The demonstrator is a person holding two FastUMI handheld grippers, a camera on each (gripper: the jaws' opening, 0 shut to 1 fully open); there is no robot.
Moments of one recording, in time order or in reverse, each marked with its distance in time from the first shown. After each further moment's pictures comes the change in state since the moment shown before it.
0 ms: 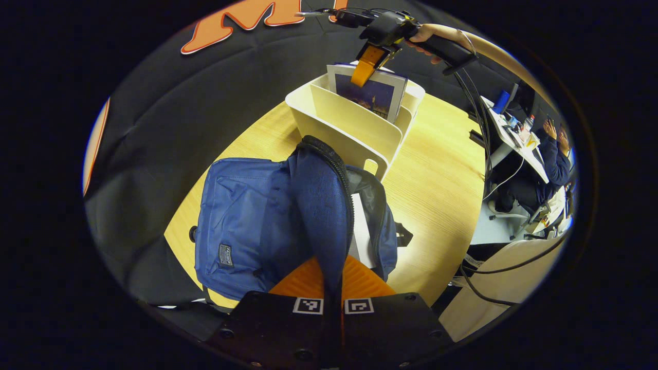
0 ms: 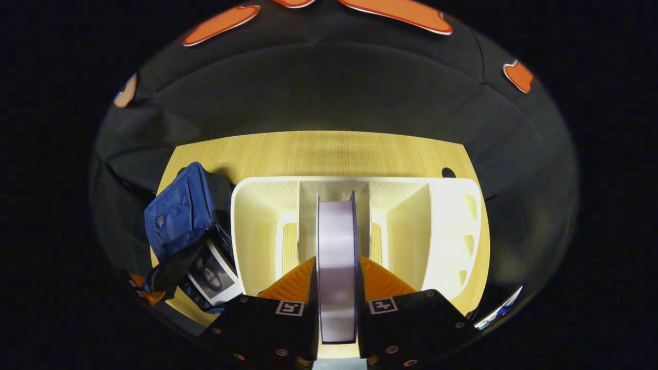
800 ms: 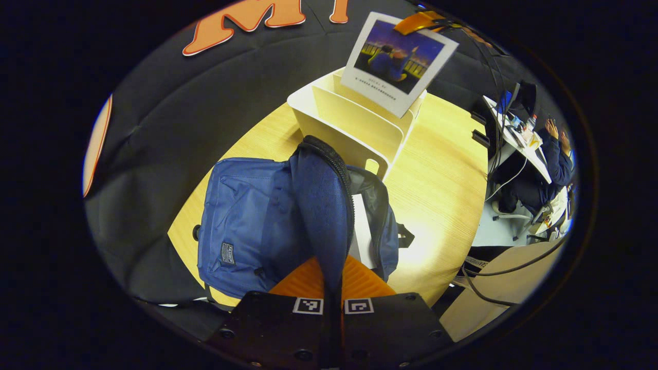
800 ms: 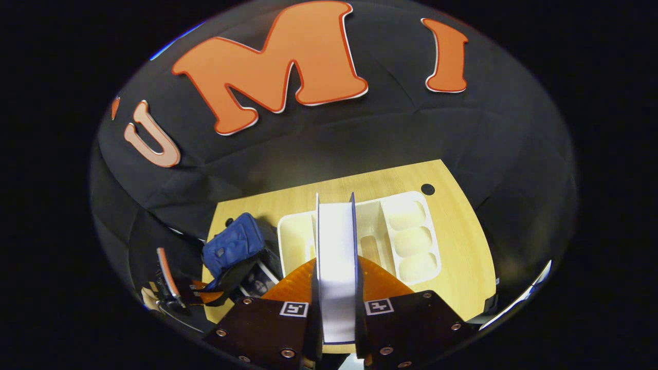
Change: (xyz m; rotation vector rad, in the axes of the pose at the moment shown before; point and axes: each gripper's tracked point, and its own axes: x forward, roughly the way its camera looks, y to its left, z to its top) left arm -0.001 -0.001 0.003 -0.004 -0.003 0.025; right arm -0.185 -0.045 -0.012 0.183 -0.298 0.202
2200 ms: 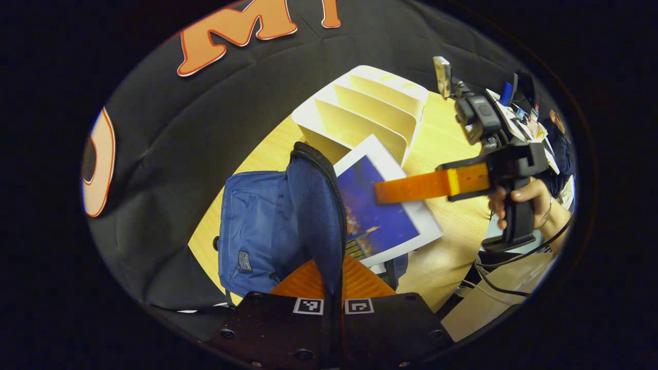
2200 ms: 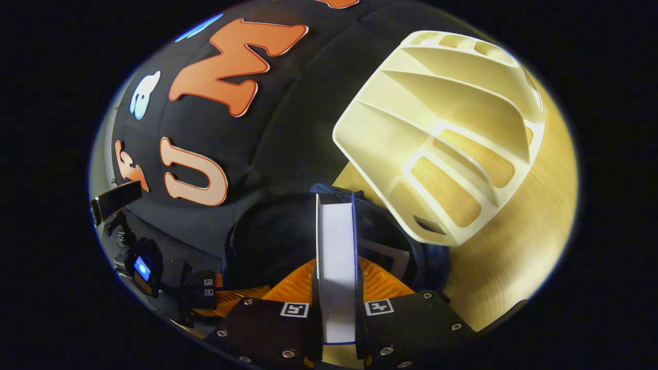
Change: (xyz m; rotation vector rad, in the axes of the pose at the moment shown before) left arm -0.020 0.005 0.021 0.061 -0.020 0.104; right arm 0.155 0.189 -0.199 0.615 -0.125 0.491
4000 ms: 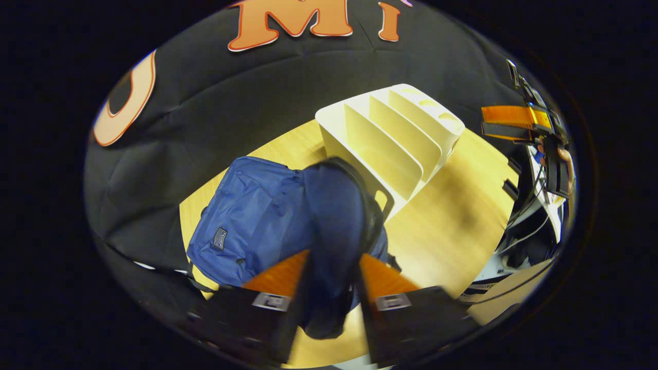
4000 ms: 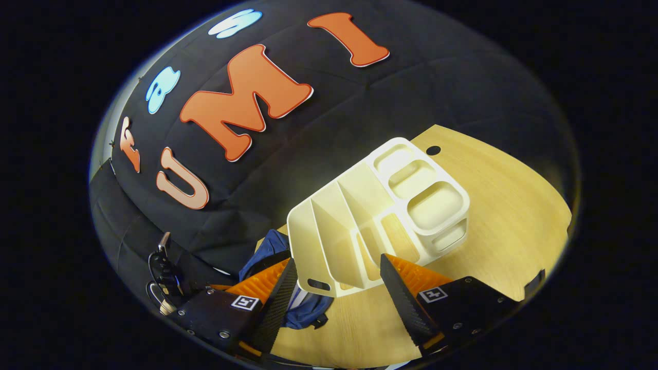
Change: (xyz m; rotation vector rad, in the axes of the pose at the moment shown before) left arm 0.024 -0.054 0.020 -0.374 -0.090 0.093; right arm -0.194 -0.085 0.196 -0.341 -0.108 -0.188
